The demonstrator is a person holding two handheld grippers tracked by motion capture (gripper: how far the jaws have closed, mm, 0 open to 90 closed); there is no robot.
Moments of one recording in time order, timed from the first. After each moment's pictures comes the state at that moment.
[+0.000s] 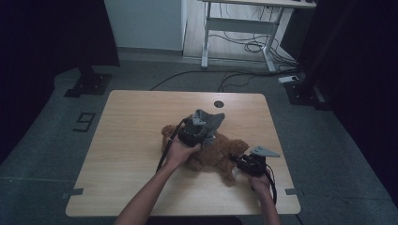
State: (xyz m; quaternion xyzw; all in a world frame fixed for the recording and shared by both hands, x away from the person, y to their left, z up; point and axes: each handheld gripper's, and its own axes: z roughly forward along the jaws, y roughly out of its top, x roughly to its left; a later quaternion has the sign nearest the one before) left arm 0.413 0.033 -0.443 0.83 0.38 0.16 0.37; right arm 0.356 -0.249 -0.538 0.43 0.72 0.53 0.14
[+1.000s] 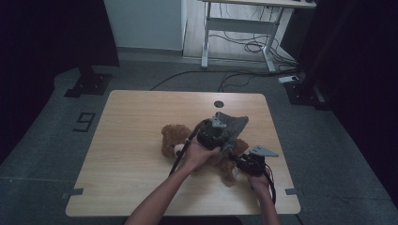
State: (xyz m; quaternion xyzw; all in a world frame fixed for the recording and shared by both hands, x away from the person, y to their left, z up) left arm 0.404 -0.047 -0.440 0.86 0.32 0.10 0.39; right arm 0.357 -0.245 -0.536 0.42 0.72 0.52 0.16
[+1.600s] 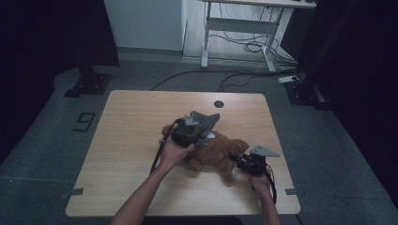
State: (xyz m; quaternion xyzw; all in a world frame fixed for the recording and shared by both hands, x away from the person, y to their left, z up) left arm 0.408 0.062 -0.444 0.82 0.40 0.16 0.38; right arm 0.357 -0.249 -0.537 0.43 0.72 0.53 0.15
